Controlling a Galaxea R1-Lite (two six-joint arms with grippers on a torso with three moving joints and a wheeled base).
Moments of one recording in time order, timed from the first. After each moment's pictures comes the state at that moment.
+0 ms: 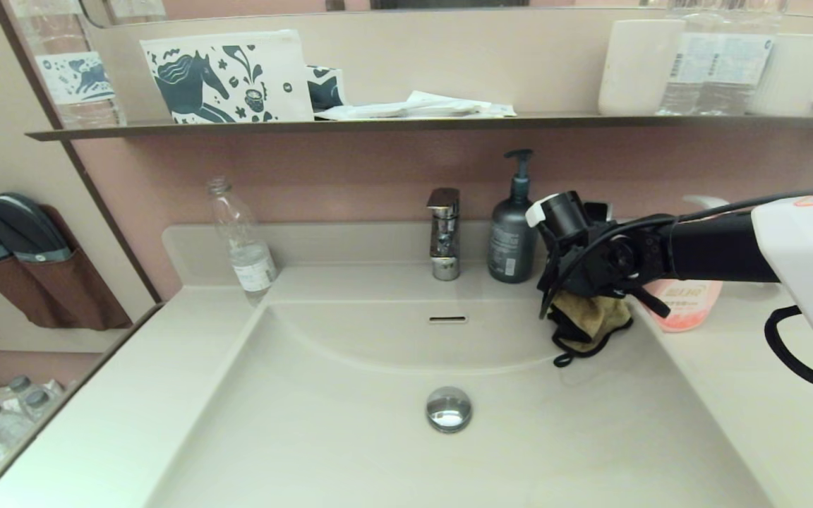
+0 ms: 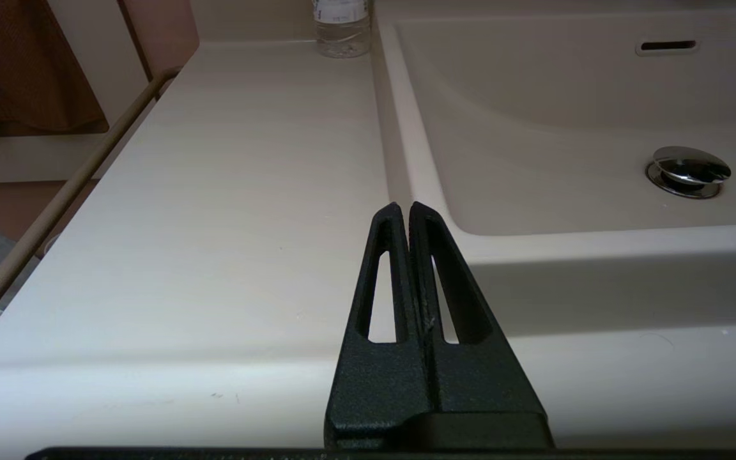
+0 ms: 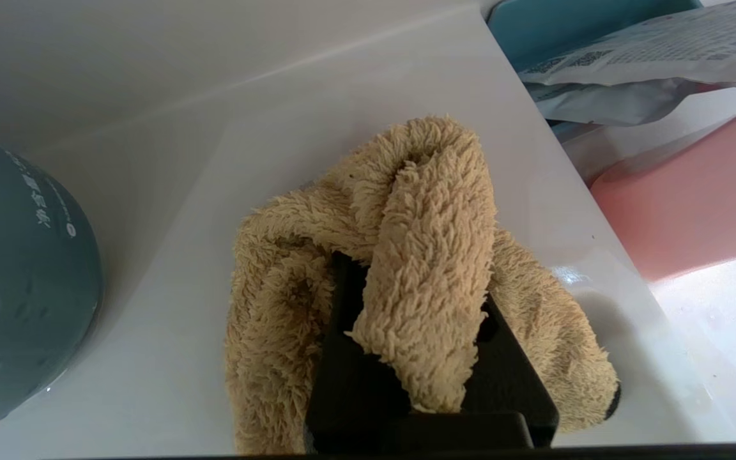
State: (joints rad) left arm 0.00 0.00 0.00 0.02 -0.03 0.04; right arm 0.42 2.26 -1.77 0.33 -0.72 0.55
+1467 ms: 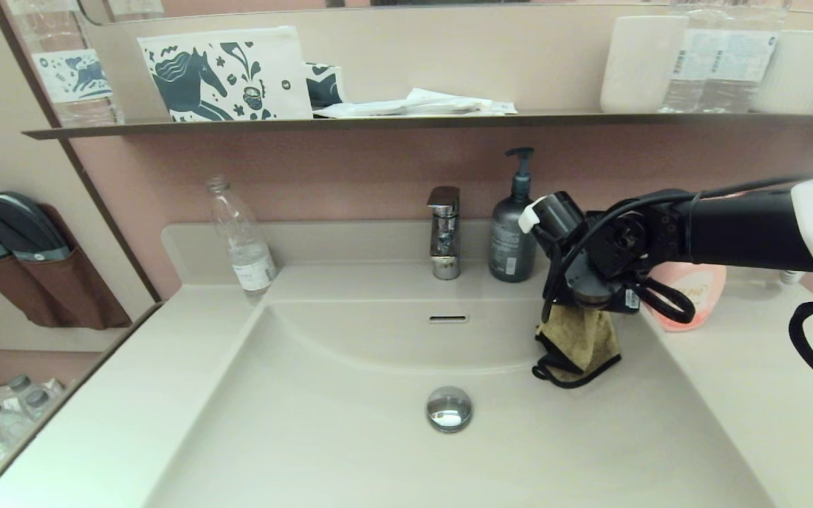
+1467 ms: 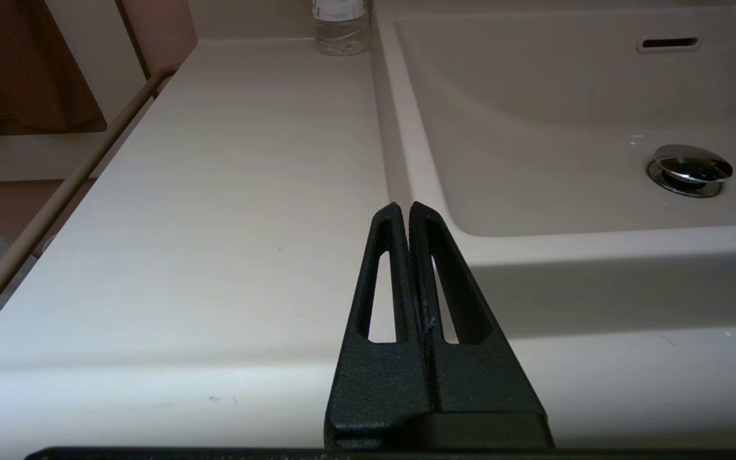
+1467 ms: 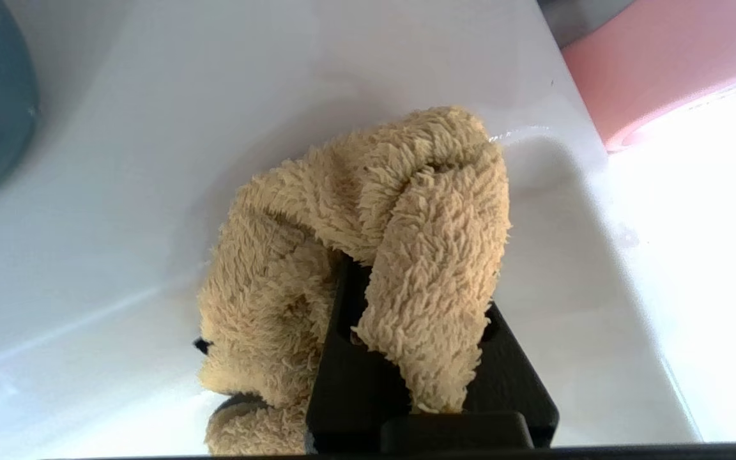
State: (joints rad) left arm 0.00 0.00 0.00 0.02 -0.03 0.04; right arm 0.48 2.18 -1.85 0.66 -0.70 0.67
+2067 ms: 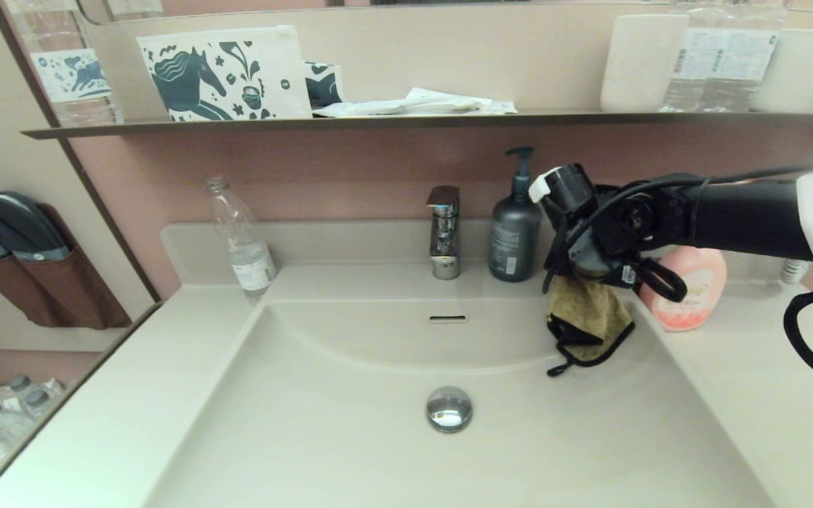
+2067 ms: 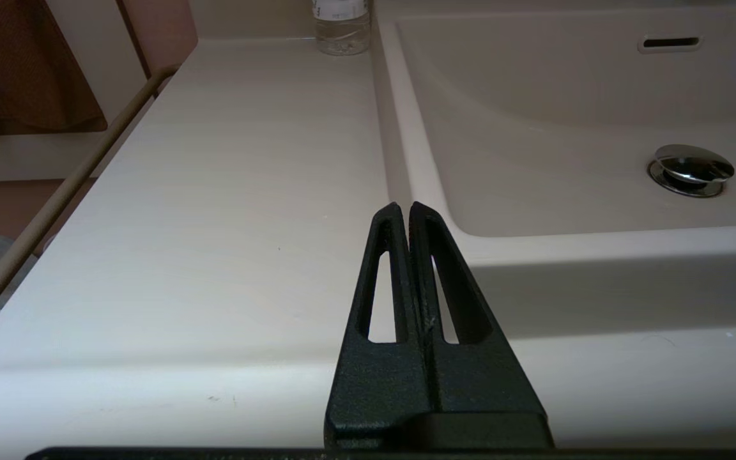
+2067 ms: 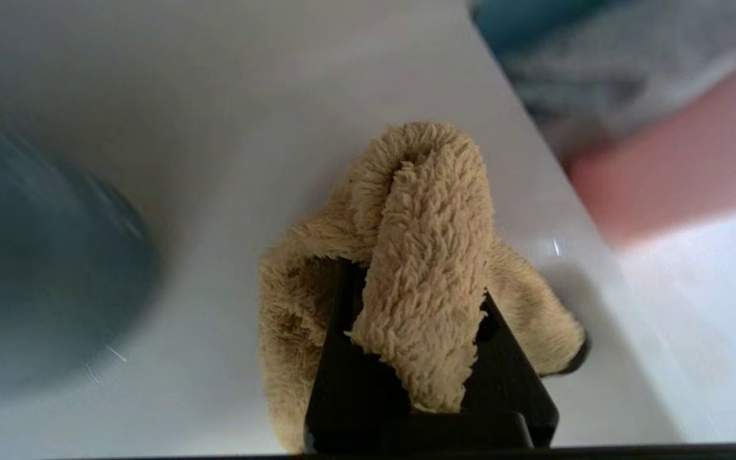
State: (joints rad) left arm 0.00 0.00 0.00 0.02 -0.03 0.04; right arm 0.44 2.21 -1.97 0.57 -0.70 0.64
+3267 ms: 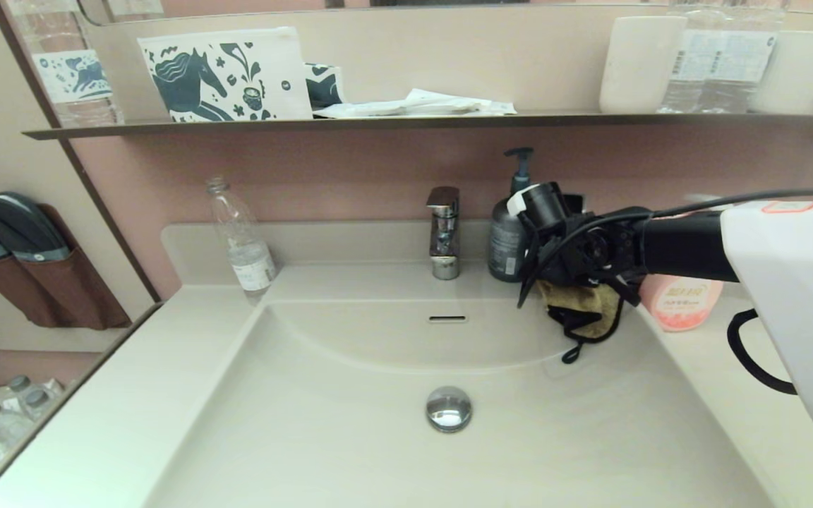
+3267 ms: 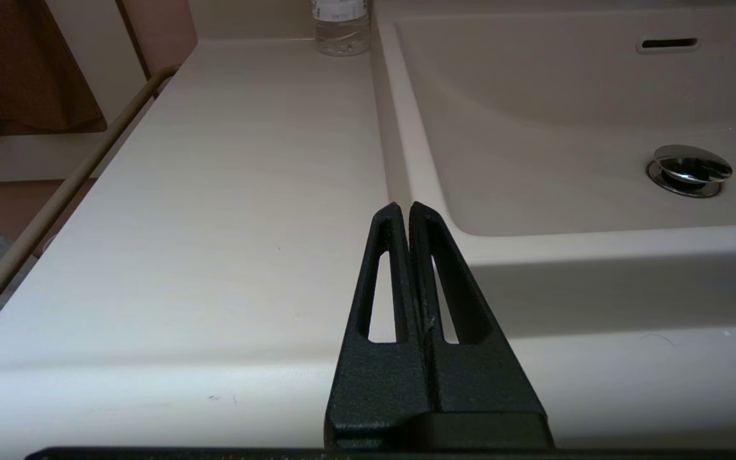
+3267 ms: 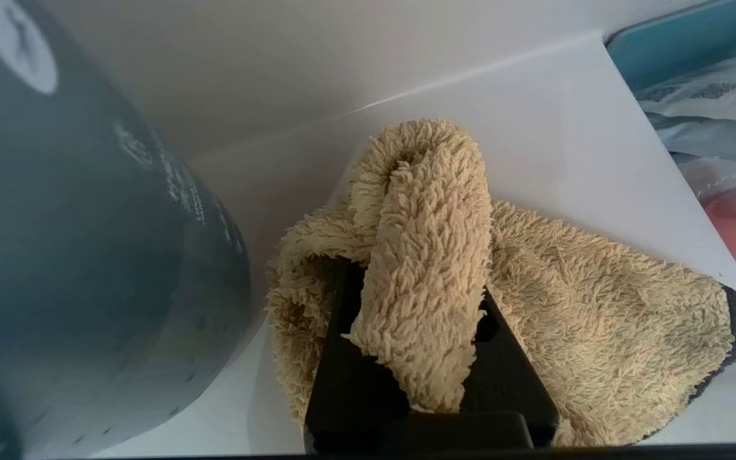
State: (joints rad) left arm 0.00 0.00 0.00 0.02 -0.03 0.04; right arm 0.47 2.32 -1.98 0.37 -0.68 0.52
